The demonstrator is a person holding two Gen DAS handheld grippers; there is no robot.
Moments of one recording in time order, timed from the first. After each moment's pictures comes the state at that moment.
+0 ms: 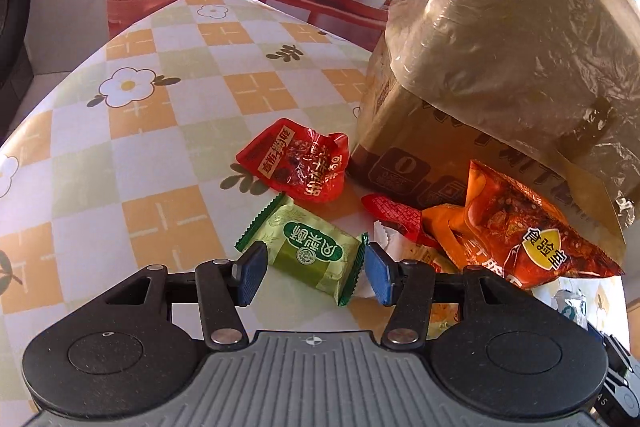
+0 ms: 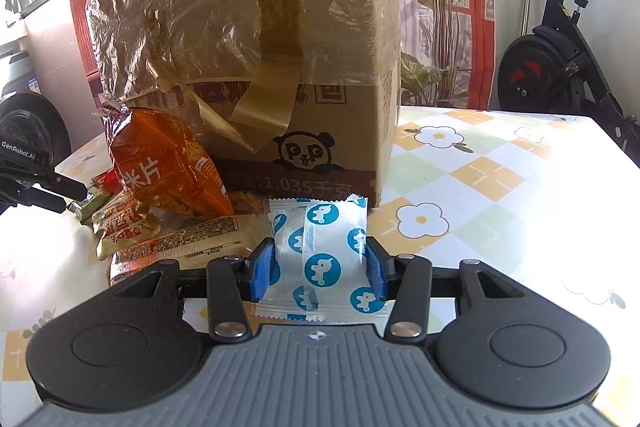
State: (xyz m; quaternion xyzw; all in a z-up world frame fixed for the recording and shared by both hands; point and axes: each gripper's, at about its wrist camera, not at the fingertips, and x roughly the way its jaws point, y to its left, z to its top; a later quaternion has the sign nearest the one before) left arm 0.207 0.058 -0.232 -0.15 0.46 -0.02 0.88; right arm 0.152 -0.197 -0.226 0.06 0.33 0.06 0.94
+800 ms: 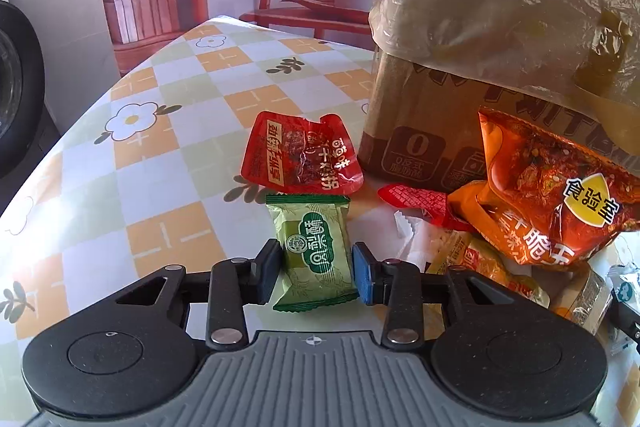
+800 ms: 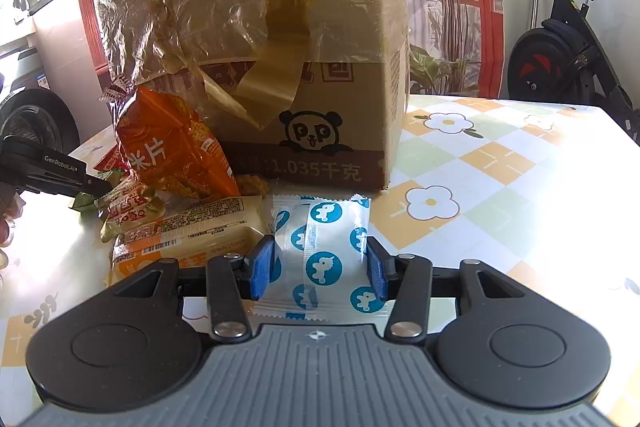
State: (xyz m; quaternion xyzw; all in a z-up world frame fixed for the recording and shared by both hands) left arm 0.190 0.026 -0.244 -0.04 0.42 0.01 0.91; right arm 0.149 -0.197 -0.234 0.06 0.33 0.08 0.94
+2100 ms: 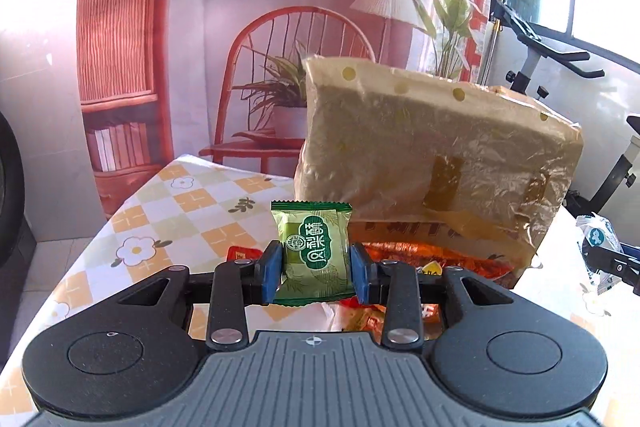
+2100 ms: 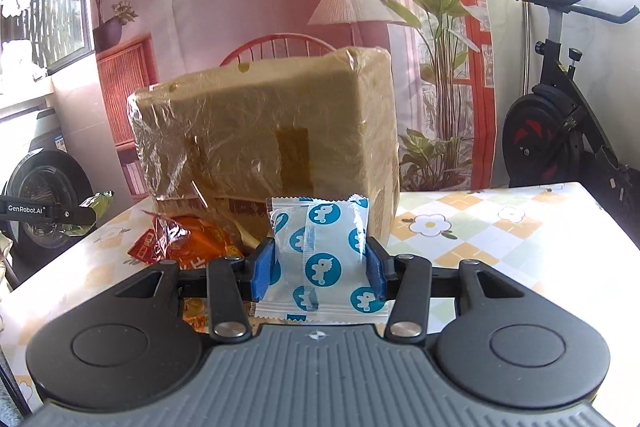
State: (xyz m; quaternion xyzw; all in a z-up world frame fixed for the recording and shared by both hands) left arm 0.122 0.017 -0.141 -0.01 0.25 -0.07 0.97; right arm 0.118 -0.214 -0.144 0.07 0.22 0.08 0.97
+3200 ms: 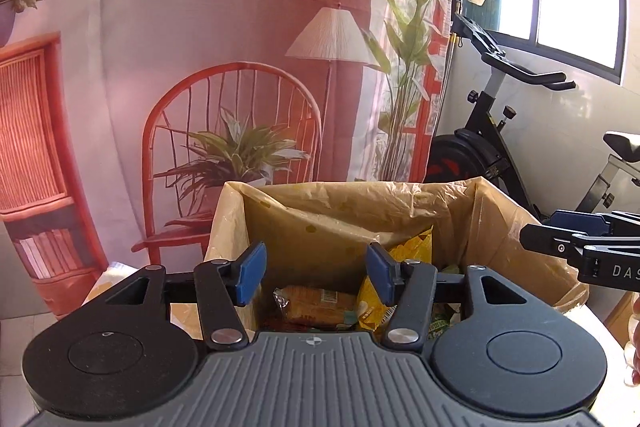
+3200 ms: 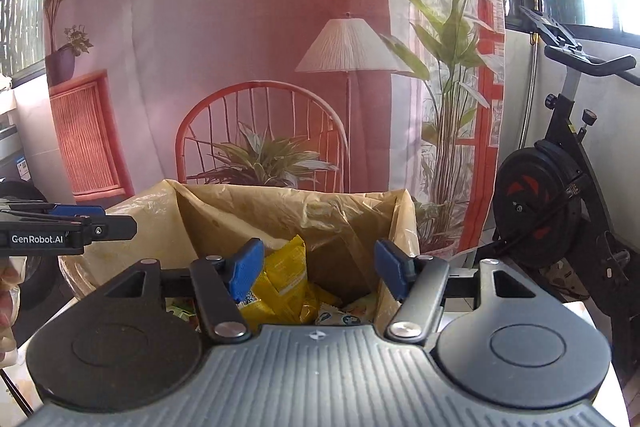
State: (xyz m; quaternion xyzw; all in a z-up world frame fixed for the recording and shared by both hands) left arm 0.262 -0.039 -0.053 0.02 0.24 -0.14 0.96; right arm 0.280 -0.202 -0.043 0.04 0.23 0.05 0.97
